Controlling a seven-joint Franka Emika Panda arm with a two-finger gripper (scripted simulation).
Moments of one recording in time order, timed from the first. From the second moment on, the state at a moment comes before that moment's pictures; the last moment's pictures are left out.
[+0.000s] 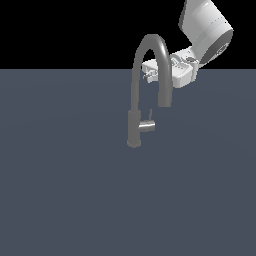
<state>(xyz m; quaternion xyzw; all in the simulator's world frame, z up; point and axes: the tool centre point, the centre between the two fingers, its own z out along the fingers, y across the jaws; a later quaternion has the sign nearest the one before) 0.070 -0.069 0.255 -0.72 0.36 0.46 0.37</state>
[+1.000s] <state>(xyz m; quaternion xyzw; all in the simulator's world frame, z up) 0.091 -0.077 0.145 -0.57 0.43 0.55 0.43</state>
